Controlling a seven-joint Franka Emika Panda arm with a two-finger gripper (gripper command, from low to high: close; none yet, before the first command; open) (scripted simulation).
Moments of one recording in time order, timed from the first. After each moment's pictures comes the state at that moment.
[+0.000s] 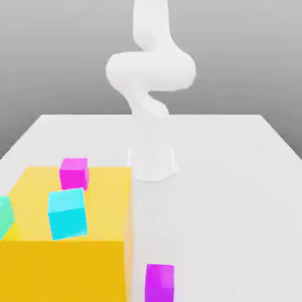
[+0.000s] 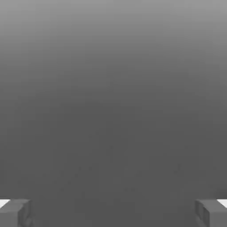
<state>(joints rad) 0.05 -0.73 -0.04 -2.31 0.01 2.33 0.70</state>
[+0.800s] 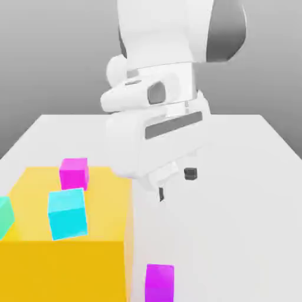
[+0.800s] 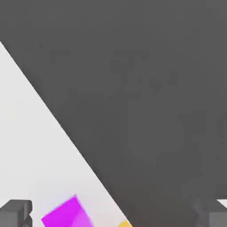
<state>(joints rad) 0.35 -0.06 -0.29 -2.42 0.18 2.58 -0.36</state>
